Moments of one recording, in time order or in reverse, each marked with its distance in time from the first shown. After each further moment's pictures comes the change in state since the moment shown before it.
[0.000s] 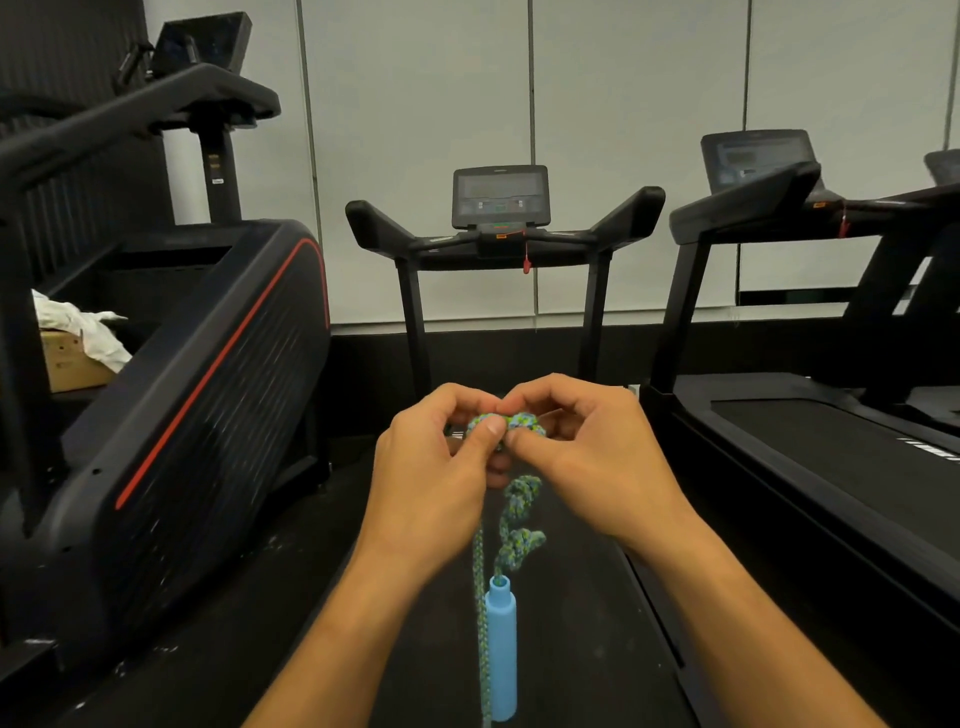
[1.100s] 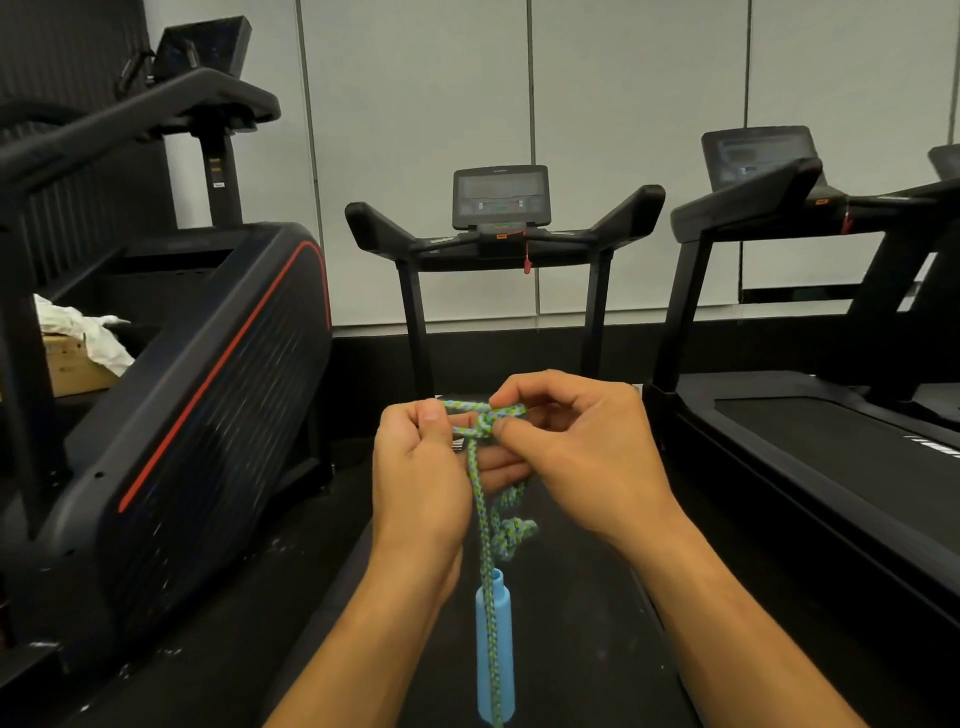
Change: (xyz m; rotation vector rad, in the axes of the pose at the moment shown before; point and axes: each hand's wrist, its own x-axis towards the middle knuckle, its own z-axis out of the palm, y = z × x) left_hand -0.004 0.015 0.020 -0.528 0.210 -0.266; right_hand 0.001 -0.002 0.005 0.136 0.073 -0.039
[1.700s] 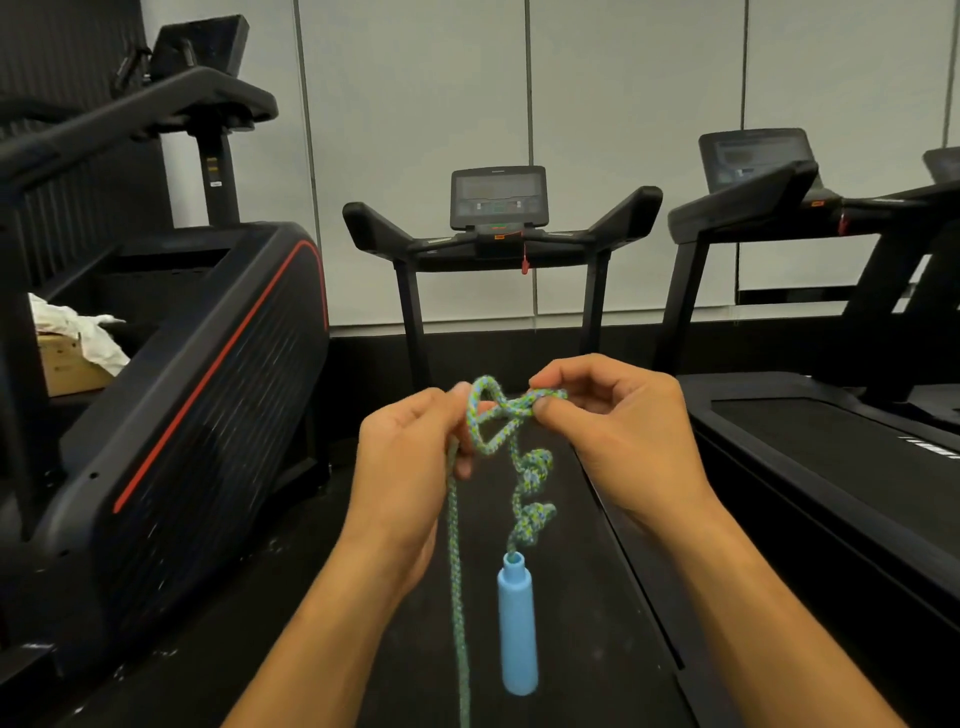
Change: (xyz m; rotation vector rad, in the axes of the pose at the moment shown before) left_hand 0.012 0.008 -0.014 0.113 -0.130 0.058; right_hand 0.009 0.003 -0.019 0.044 0.114 0.023
